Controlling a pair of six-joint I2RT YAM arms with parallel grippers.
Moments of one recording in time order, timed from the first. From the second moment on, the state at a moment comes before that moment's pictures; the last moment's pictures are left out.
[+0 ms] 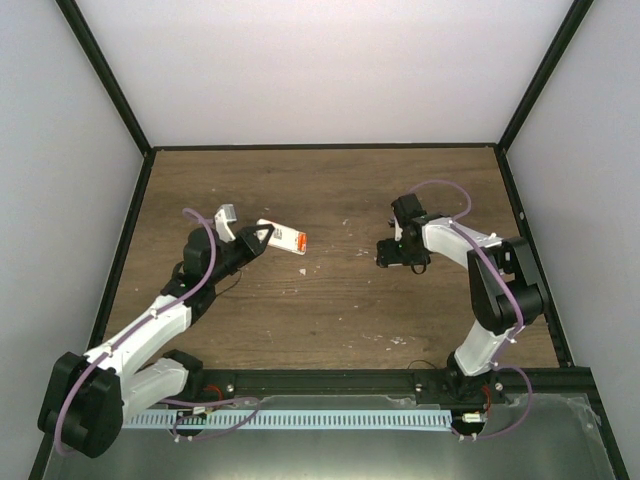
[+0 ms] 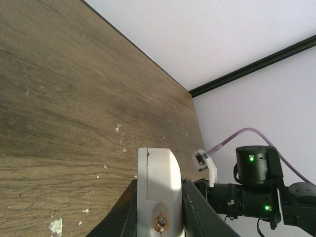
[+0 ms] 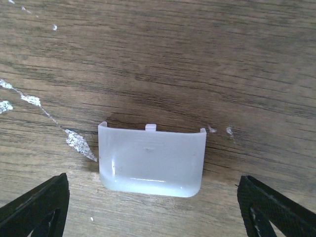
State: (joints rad) left arm -0.41 1.02 0.48 0.29 0.27 -0.97; right arm 0.32 1.70 1.01 -0.60 -0.03 0.20
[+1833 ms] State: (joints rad) left arm -0.32 1.30 0.54 0.51 0.84 -1.00; right arm 0.68 1.27 0.94 -0.44 -0.33 -0.21
